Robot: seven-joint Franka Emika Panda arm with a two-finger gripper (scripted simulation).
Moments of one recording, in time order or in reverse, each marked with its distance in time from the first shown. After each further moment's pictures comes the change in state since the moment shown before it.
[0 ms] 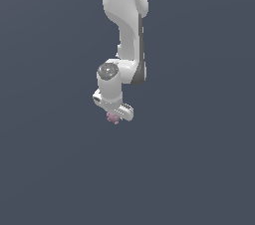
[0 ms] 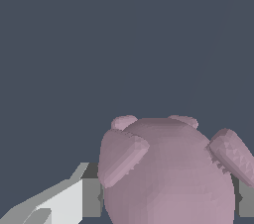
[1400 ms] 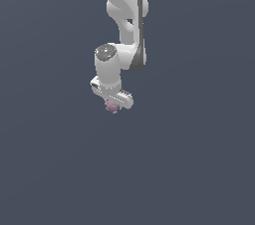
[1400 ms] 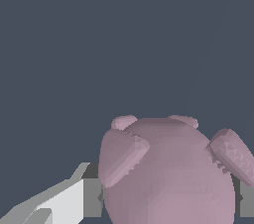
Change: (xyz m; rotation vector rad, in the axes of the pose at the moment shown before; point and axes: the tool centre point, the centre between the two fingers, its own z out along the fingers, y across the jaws) arm -0.027 0.019 -0.049 0.001 0.000 0.000
